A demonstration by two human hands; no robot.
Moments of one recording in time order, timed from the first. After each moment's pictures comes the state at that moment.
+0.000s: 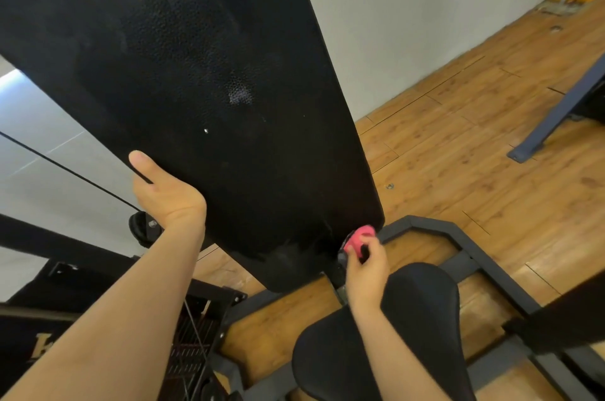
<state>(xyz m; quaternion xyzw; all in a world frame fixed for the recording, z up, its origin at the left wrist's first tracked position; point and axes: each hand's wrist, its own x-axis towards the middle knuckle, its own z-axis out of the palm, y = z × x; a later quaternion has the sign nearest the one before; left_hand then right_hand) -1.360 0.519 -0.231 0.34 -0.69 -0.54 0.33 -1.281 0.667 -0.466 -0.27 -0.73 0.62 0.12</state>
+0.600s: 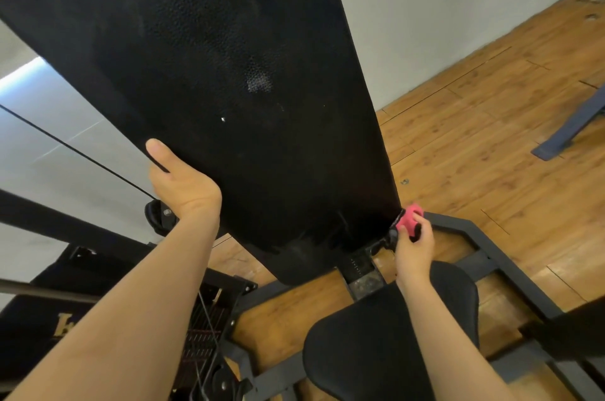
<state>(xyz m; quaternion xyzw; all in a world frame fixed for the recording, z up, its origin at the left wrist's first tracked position) -1.364 0.512 -0.237 0.34 -0.69 -0.54 0.33 -1.314 0.721 -0.474 -0.34 -0.59 0.72 0.07</state>
